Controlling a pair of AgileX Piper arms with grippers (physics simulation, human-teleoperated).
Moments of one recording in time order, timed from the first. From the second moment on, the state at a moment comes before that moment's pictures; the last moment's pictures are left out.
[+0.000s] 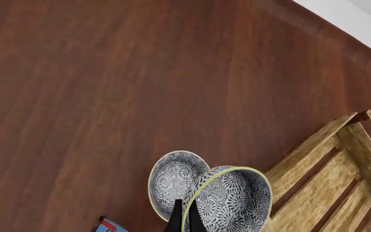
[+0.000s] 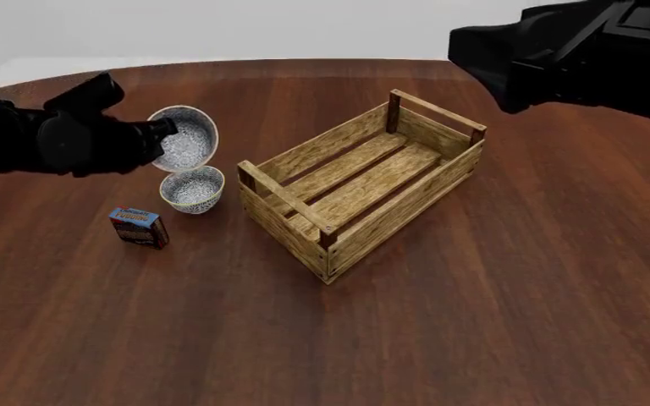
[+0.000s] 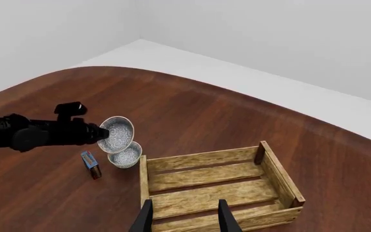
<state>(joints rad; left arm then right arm) -0.10 1.67 -0.97 0.02 -0.49 0.55 0.92 -0.87 0.17 -0.03</state>
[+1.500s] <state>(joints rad) -0.08 1.85 -0.98 -0.08 -0.53 0.56 0.91 -0.87 0.18 -0.03</state>
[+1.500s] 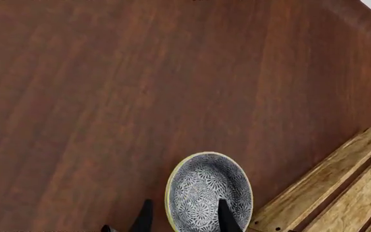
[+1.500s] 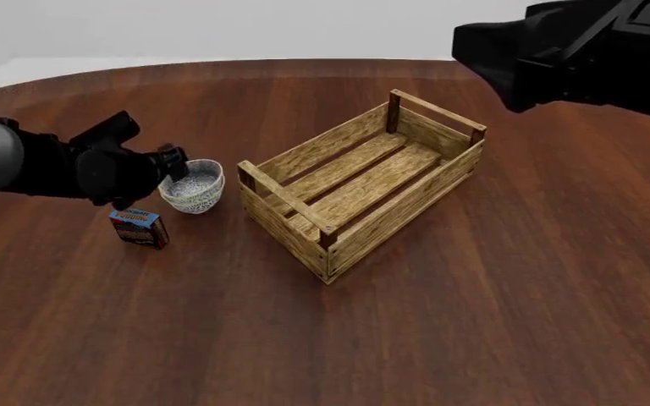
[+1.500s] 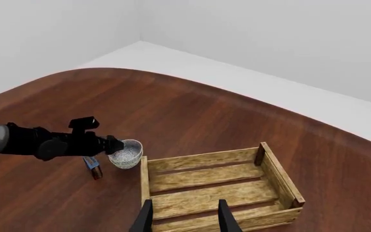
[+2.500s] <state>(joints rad) -0.06 1.63 -1.08 0.15 -0.28 0.56 0.89 -0.87 0.19 -0.04</state>
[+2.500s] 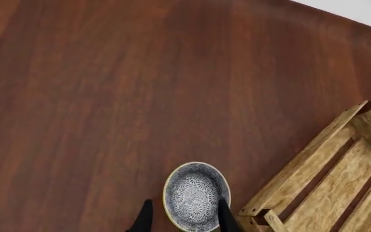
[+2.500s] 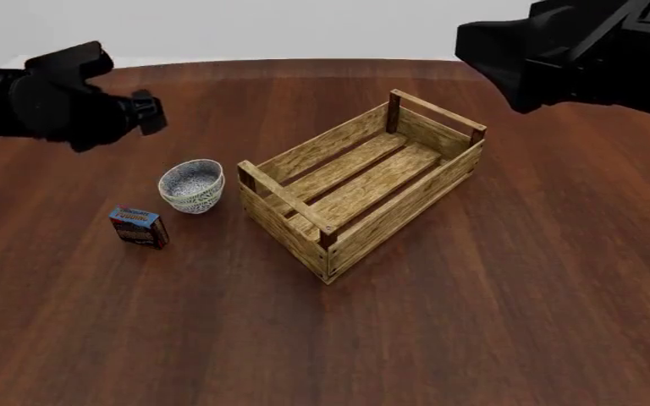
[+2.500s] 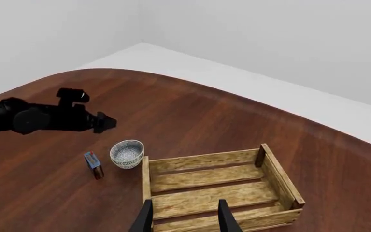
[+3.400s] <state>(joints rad) -0.06 1.86 -1.30 0.32 -0.08 0.56 0.88 -0.87 0.20 -0.03</state>
